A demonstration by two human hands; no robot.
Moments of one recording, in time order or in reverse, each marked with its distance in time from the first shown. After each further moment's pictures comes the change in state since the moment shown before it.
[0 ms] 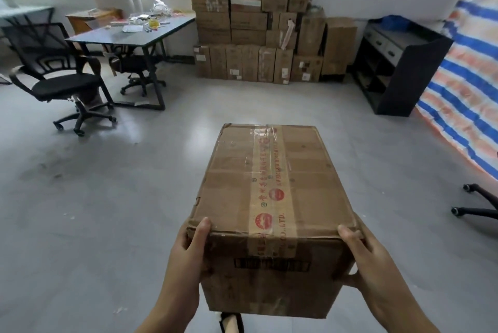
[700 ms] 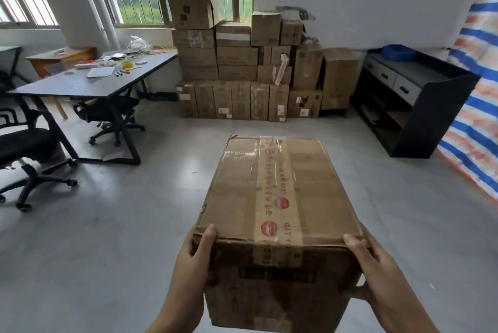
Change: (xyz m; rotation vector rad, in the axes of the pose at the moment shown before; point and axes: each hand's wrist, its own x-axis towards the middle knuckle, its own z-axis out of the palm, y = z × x) left_hand 0.469 0.166 0.225 0.021 -0.057 0.011; right_hand 0.489 -0.166 0.136 -0.004 0.101 0.004
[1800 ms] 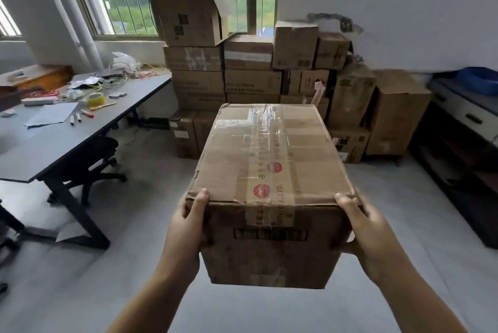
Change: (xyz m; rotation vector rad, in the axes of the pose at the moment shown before) left_hand 0.781 0.290 0.228 -0.007 0.017 0.170; right_hand 0.725 -0.310 0.385 0.041 -0.121 -0.171
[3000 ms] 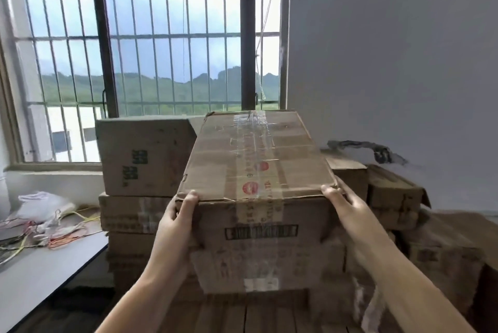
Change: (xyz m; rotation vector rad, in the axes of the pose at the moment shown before) left_hand 0.921 0.251 0.280 -0.192 -0.147 0.359; right_hand 0.893 -0.272 0.339 0.043 -0.010 -0.447
